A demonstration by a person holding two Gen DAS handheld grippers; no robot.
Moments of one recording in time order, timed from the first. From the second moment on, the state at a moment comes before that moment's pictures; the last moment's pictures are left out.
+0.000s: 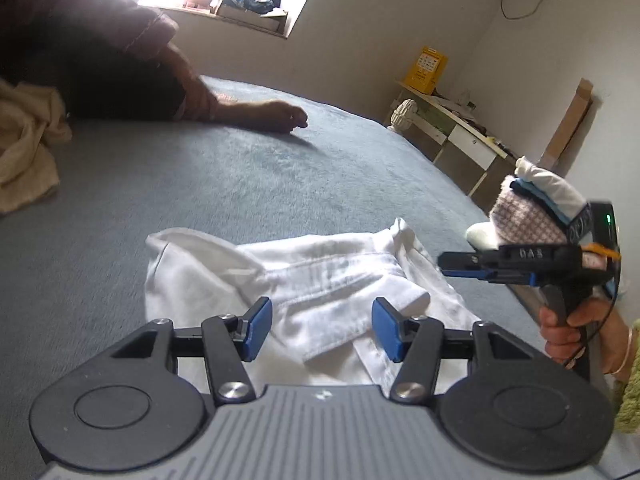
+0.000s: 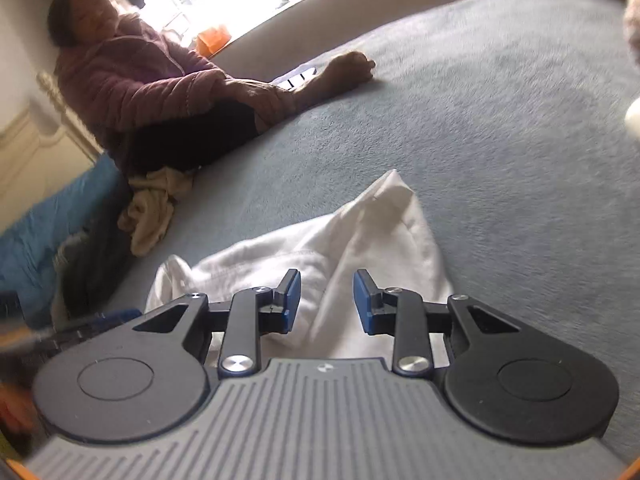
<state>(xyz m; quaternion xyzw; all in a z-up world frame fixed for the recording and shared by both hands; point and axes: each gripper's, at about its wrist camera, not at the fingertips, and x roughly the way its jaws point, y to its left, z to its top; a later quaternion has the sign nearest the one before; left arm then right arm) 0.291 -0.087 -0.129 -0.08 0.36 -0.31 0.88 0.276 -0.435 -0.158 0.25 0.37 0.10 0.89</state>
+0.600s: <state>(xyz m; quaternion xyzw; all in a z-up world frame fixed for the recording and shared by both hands) 0.309 -0.147 -0.171 0.07 0.36 -0.25 0.89 0.372 -0.413 -0.191 0.29 0.47 0.06 0.83</state>
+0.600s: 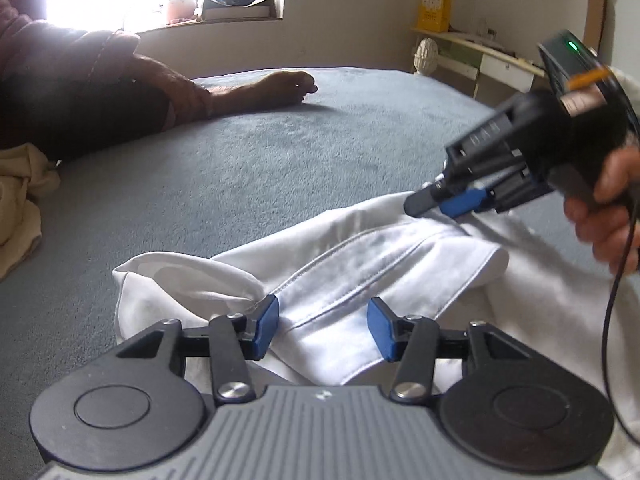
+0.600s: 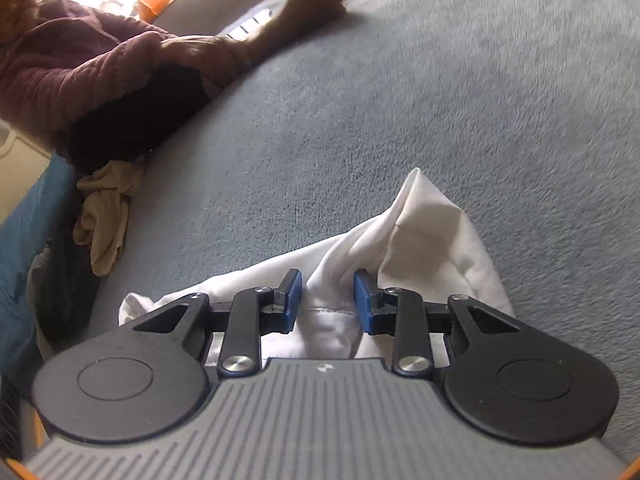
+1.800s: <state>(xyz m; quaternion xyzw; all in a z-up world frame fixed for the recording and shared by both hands) 0.299 -0.121 -0.144 0.14 0.29 -0.24 0.91 0.310 -0.365 -0.155 0.10 0.36 0.11 0.92</state>
